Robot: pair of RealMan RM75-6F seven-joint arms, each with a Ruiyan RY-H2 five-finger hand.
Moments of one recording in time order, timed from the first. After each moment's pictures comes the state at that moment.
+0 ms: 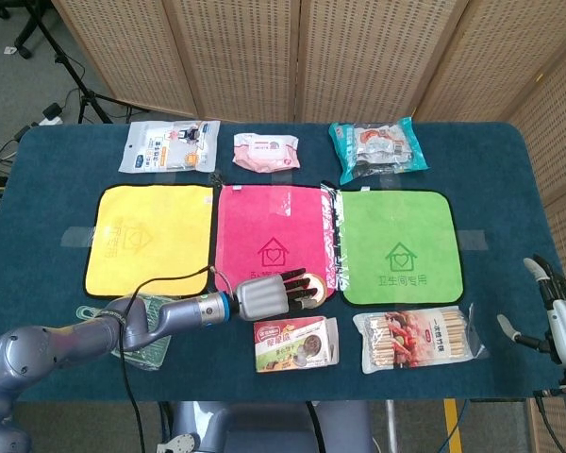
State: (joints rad) left arm -1.19 -1.69 0.11 -1.05 1.84 0.81 0.06; right arm 0.11 -1.13 0.09 -1.42 -1.46 1.40 0.58
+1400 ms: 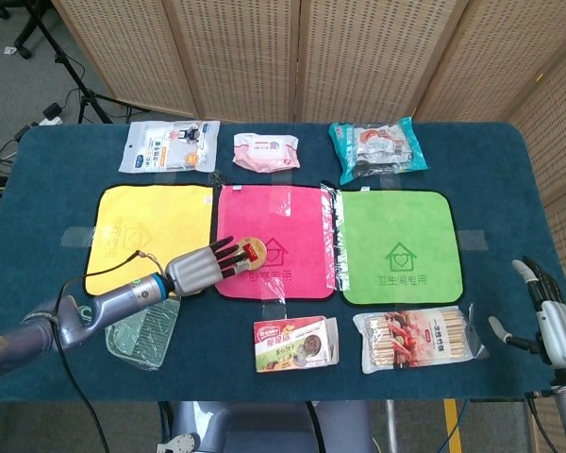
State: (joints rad) left arm -1.03 -1.48 0.19 -1.09 1.75 0.82 0.16; right arm 0.11 -1.14 0.08 -1.45 -1.48 1.40 0.53
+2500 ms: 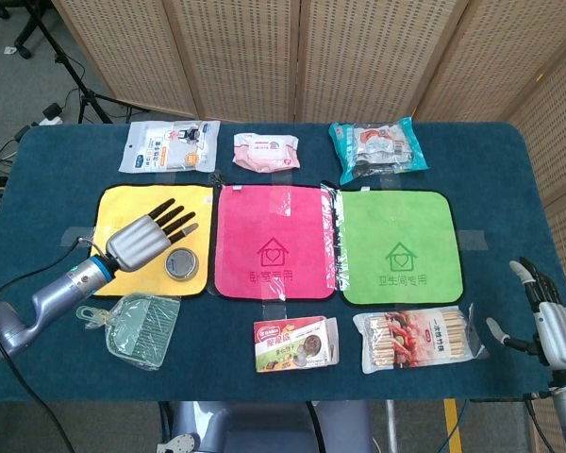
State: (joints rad) left arm -0.88 -1.35 0.14 -1.05 1.71 0.99 0.07; right arm 0.11 -1.14 0.08 -1.46 -1.49 1.41 0.52
